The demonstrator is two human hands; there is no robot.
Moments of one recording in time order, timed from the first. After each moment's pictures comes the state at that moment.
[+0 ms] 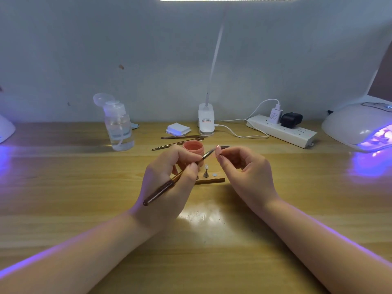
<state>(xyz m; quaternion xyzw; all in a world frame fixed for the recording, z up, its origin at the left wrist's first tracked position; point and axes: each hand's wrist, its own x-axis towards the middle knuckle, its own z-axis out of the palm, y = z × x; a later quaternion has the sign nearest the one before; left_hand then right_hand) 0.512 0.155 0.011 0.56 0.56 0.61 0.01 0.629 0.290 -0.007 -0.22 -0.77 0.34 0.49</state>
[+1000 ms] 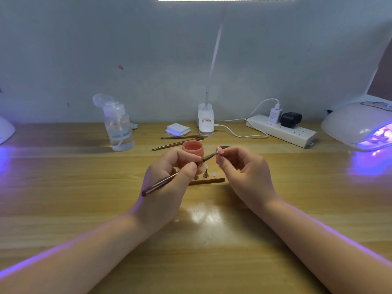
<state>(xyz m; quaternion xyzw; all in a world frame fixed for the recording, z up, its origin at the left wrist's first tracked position) 0.512 0.157 0.010 0.51 0.53 0.66 0.15 0.629 0.291 -0.008 -0.20 -0.77 0.35 0.48</state>
